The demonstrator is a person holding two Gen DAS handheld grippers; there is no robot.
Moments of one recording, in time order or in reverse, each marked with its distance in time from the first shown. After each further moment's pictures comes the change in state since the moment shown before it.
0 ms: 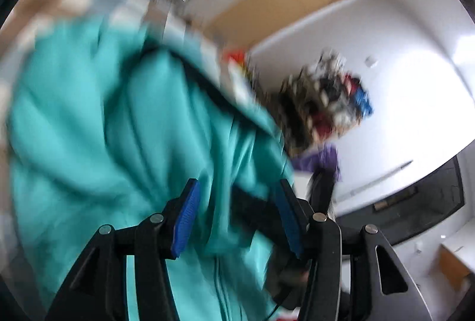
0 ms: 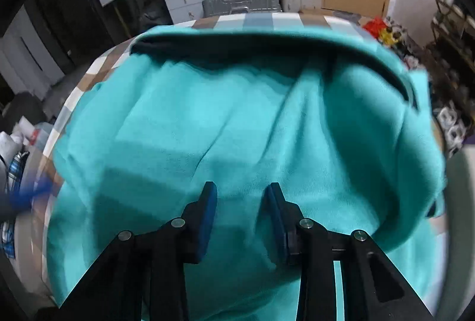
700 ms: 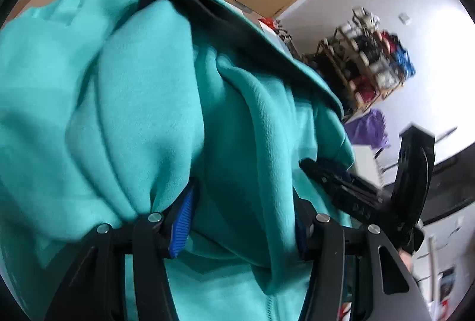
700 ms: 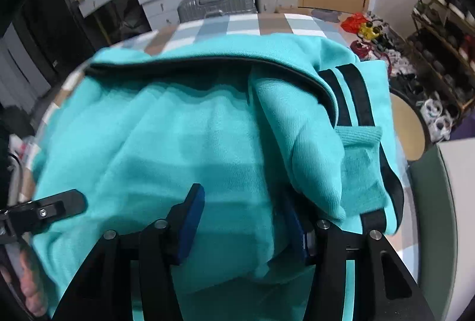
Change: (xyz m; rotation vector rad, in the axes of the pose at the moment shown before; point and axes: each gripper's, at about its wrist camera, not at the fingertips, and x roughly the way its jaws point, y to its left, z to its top) left arm 0.100 0.015 -0.007 0.051 0.206 0.201; right arm -0.023 -0.053 0.008 0.040 -0.011 -0.064
